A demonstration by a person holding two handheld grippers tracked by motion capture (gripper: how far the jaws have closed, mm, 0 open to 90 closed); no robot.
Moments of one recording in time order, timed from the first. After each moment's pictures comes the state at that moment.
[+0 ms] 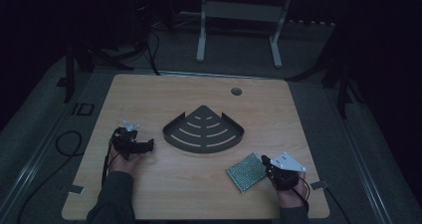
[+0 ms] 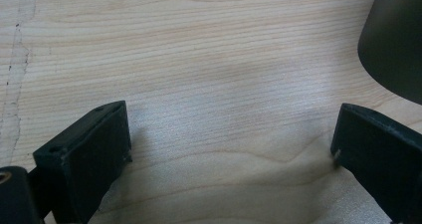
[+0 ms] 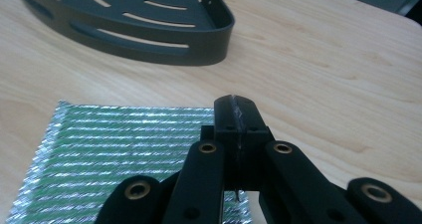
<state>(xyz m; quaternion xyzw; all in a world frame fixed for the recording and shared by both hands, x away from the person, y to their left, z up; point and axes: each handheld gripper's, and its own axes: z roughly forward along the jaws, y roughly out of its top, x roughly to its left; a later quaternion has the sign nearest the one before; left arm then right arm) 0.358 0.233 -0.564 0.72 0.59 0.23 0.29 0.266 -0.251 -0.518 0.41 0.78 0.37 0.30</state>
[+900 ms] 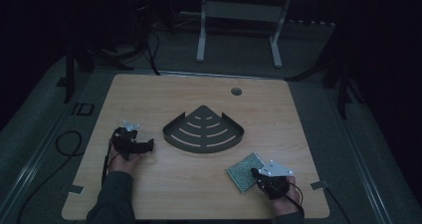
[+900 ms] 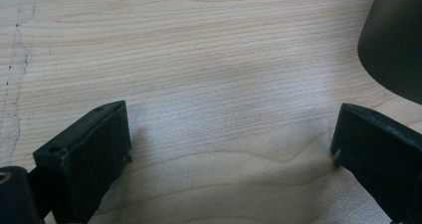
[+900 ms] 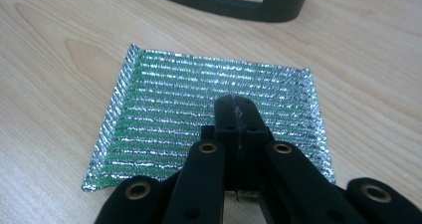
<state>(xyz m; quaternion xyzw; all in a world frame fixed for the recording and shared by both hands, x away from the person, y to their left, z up) 0.358 0.233 -0.564 0.72 0.59 0.23 0.29 0.253 -0.231 -0.535 0.38 0.83 0.34 0.23</state>
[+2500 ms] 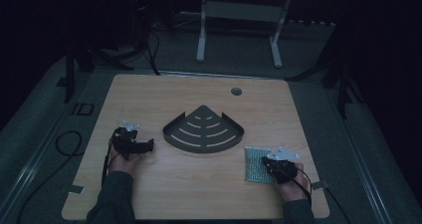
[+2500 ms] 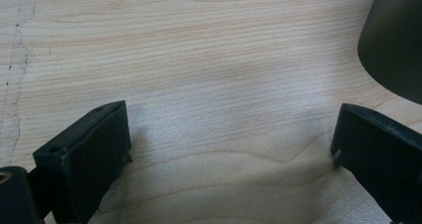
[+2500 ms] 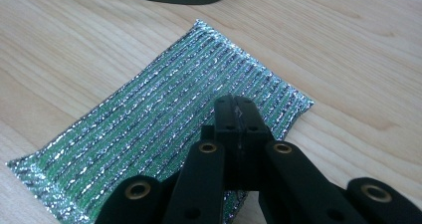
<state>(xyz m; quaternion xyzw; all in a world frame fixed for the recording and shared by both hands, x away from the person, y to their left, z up) 0.358 0.233 -0.564 0.72 0.59 0.23 0.29 0.298 -0.261 -0.537 0.40 0.83 0.30 0.25</state>
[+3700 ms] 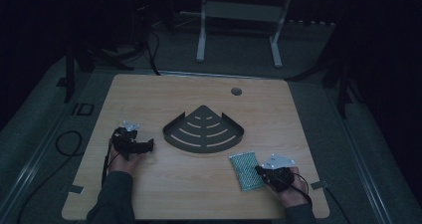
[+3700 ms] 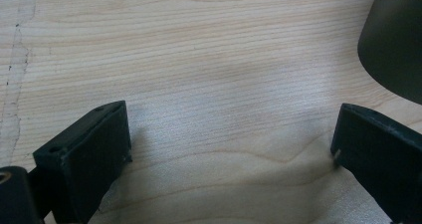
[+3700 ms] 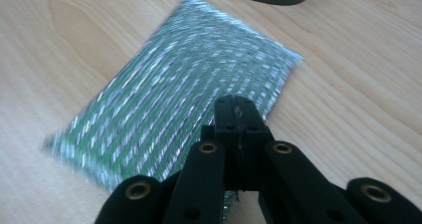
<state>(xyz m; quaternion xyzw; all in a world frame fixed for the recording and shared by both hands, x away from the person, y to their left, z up) 0.358 0.233 -0.564 0.72 0.59 0.23 0.29 0.278 -0.250 -0.531 0.32 0.87 0.31 0.20</state>
